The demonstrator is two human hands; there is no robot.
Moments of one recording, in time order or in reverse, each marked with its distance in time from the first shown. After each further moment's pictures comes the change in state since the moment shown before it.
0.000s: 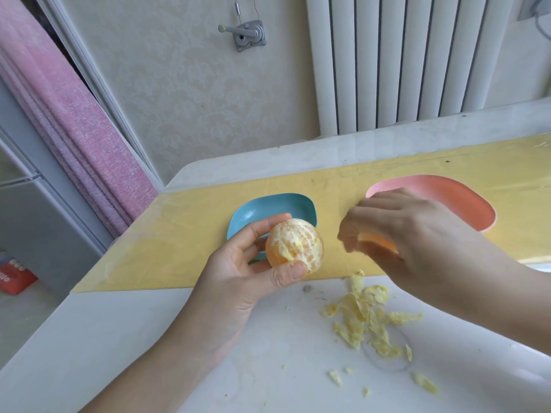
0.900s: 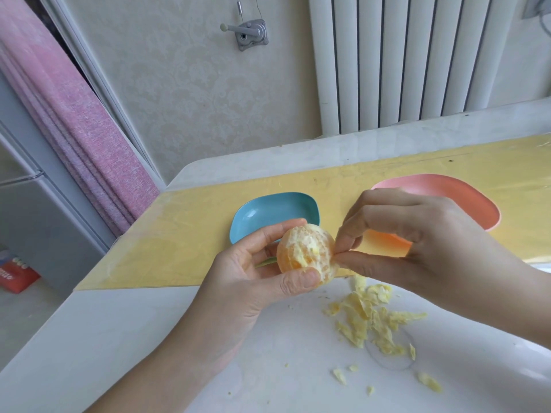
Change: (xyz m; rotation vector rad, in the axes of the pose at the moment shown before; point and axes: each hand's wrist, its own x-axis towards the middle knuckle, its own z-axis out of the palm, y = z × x) left_hand -0.005 0.004 0.005 0.035 -0.043 0.010; right_hand 0.001 -0.007 -0.005 0.343 0.047 -0.043
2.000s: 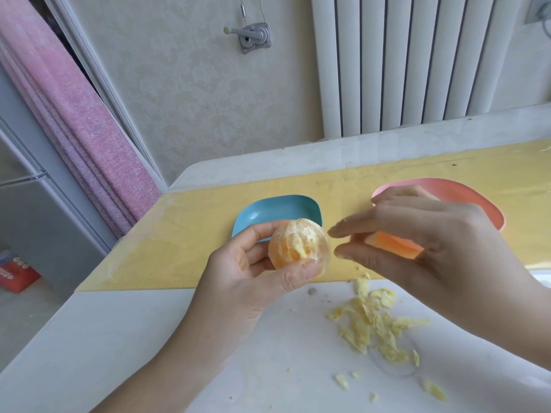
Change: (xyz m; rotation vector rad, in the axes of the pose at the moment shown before) left_hand -0.002 0.006 0.001 0.091 0.087 0.054; right_hand -0.004 -0.007 0.003 -0.083 0.172 0.008
